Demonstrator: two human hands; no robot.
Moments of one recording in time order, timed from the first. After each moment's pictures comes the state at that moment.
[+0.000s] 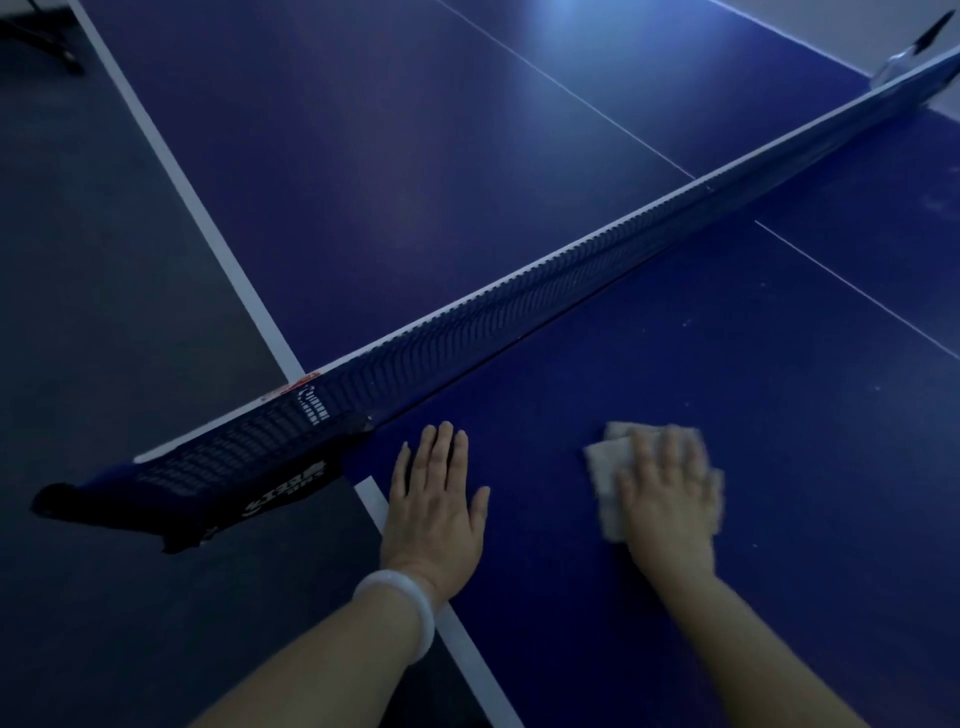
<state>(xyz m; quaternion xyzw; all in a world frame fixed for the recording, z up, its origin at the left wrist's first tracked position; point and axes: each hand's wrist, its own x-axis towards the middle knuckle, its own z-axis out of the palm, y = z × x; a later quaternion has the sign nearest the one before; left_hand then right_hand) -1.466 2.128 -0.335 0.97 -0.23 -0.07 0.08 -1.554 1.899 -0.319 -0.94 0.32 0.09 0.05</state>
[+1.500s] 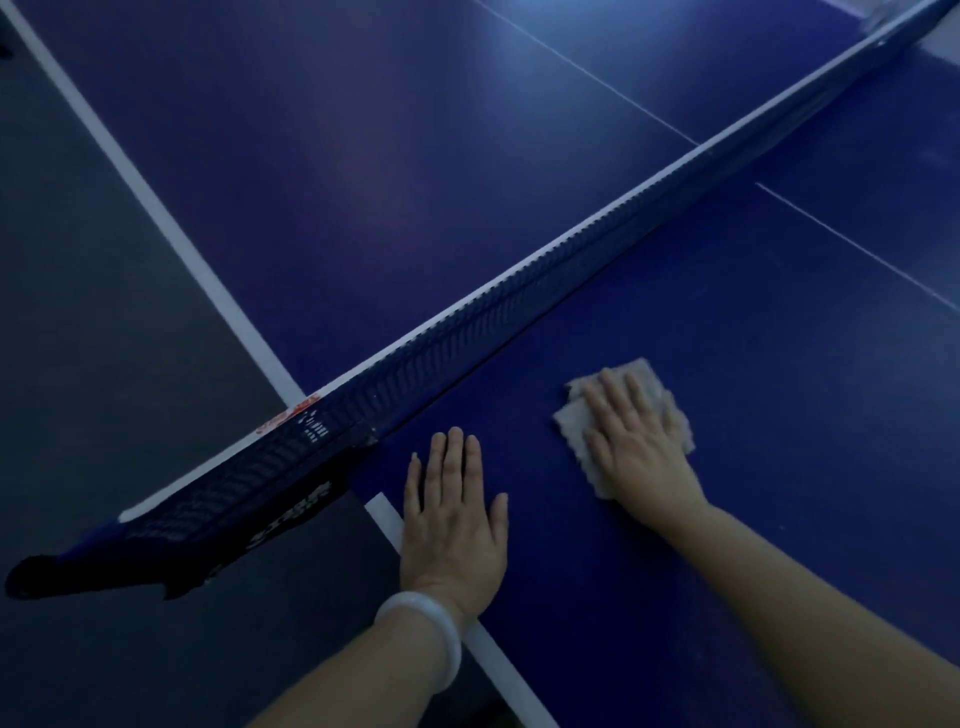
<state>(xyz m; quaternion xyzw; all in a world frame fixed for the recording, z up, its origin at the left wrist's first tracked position) -1.466 2.128 -0.327 0.96 -0.24 -0.08 0.08 -1.497 1.889 -0.330 -0.98 0.15 0.12 0.04</state>
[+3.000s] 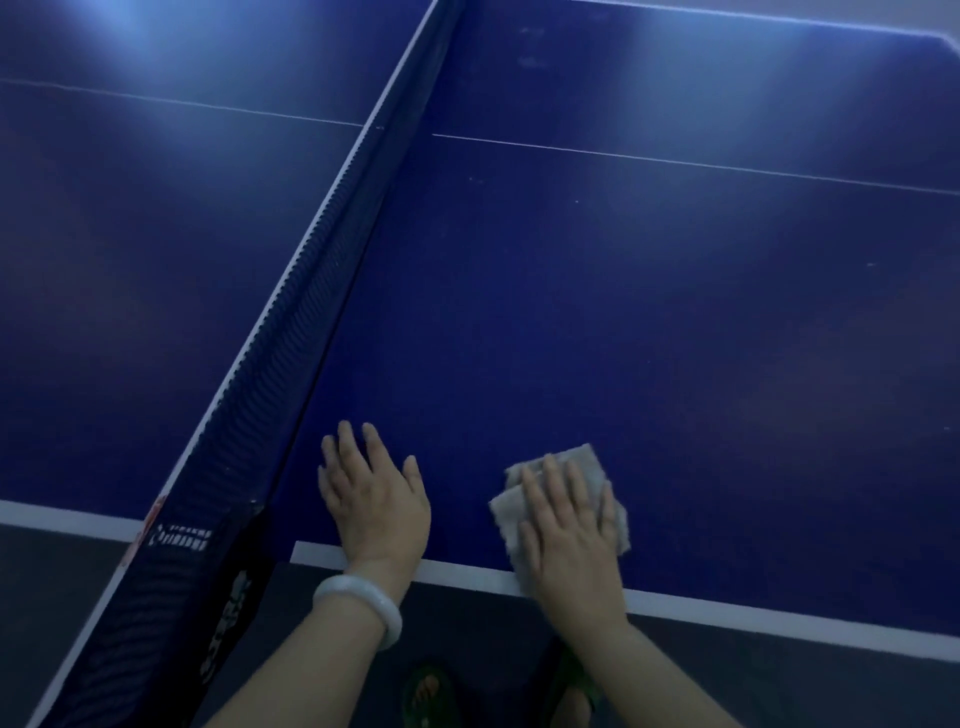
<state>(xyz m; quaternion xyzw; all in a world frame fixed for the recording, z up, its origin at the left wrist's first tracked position) -1.456 2.133 -0.303 0.92 -0.37 -0.11 0.12 -1.654 2.096 -0.321 -0.86 0.50 0.03 0.11</state>
